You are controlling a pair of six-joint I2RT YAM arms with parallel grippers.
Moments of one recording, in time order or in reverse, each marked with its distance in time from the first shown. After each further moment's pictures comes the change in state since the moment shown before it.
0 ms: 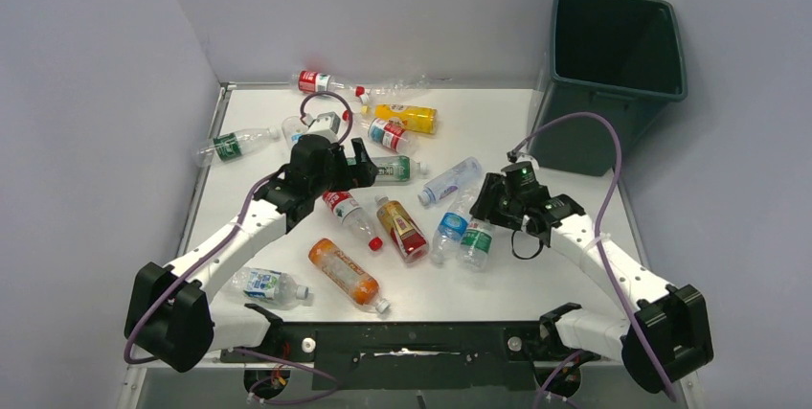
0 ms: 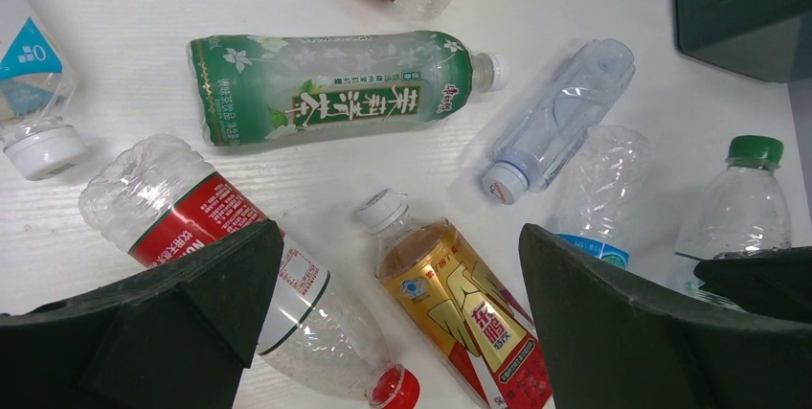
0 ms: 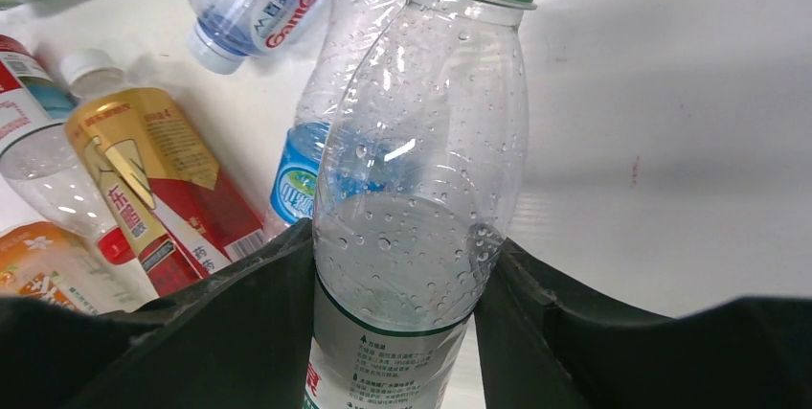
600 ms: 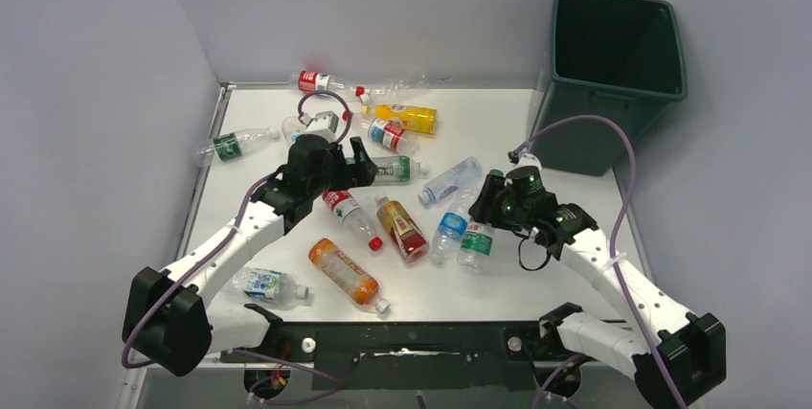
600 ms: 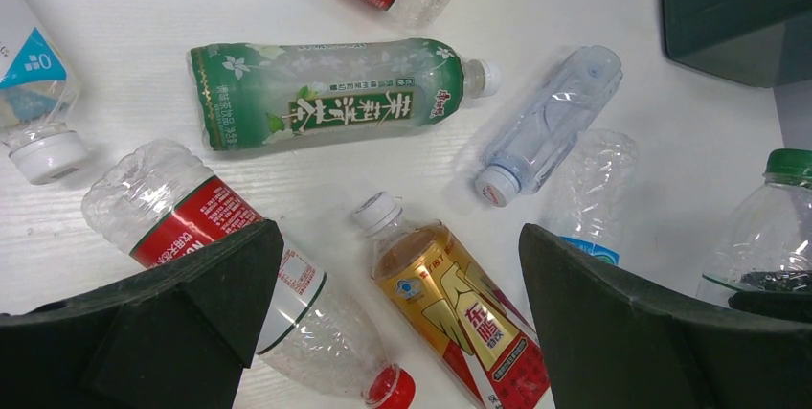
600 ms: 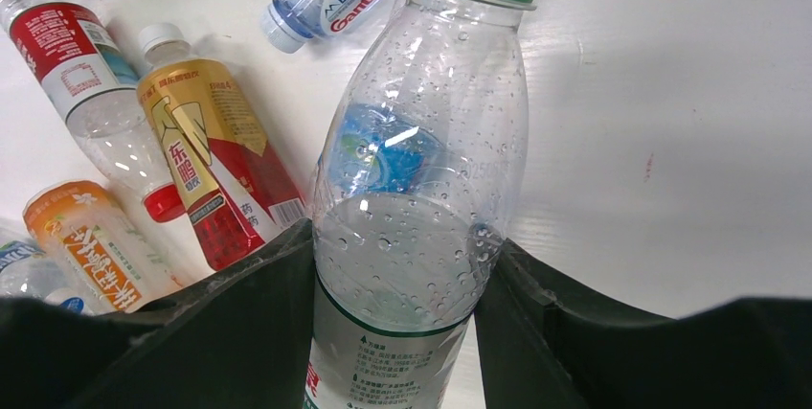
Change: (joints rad) left arm 0.000 -0.020 0.000 0.000 0.000 0.000; right arm 0.047 -0.139 0.021 -0.051 0.012 -0.030
